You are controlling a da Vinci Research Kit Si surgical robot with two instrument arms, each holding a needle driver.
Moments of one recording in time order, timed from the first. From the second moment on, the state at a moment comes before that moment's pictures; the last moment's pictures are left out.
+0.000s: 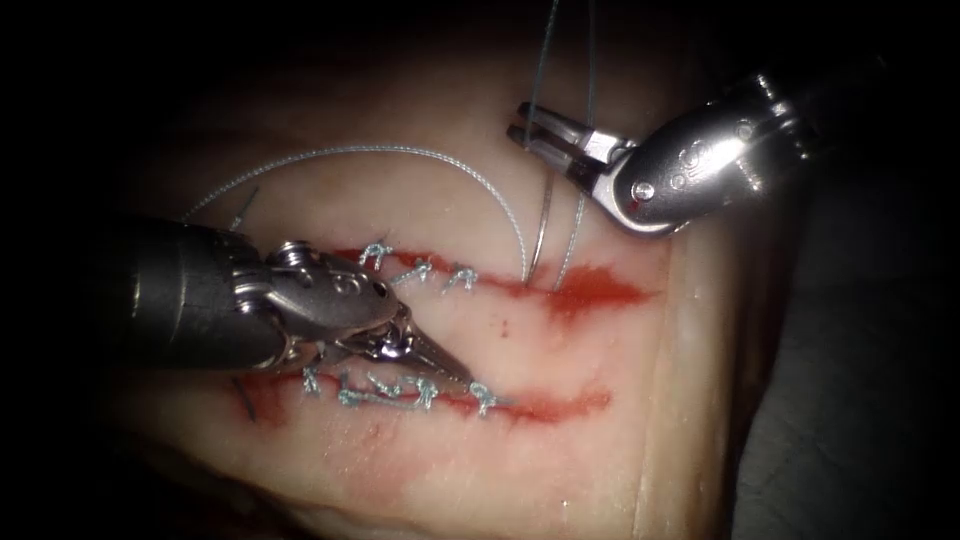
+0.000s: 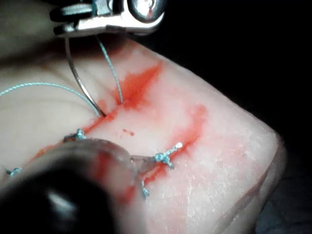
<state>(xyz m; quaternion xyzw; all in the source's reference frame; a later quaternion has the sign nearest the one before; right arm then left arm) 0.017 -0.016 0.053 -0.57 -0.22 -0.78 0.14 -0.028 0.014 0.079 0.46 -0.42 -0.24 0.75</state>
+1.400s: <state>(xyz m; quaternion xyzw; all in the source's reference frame) 0.017 -0.016 0.052 -0.59 -0.18 -0.74 0.26 -0.028 0.015 0.080 0.40 -0.45 -0.27 0.75</state>
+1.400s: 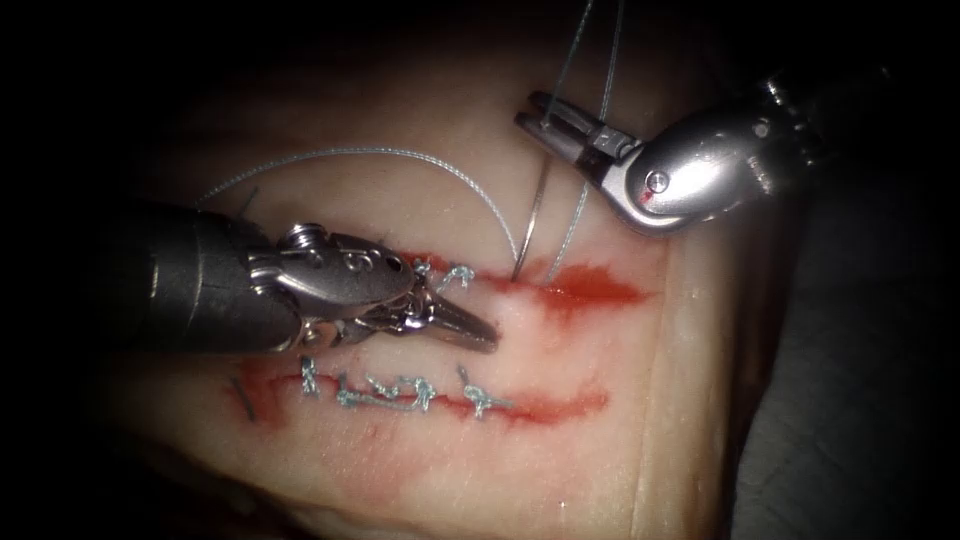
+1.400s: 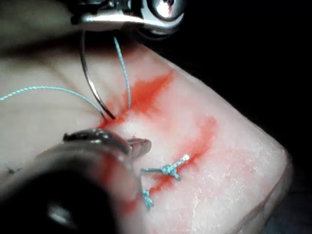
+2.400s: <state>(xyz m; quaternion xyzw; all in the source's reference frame) 0.016 -0.016 0.053 -0.55 -0.20 -0.72 0.36 -0.029 0.015 0.080 0.41 -0.45 -0.27 0.75</state>
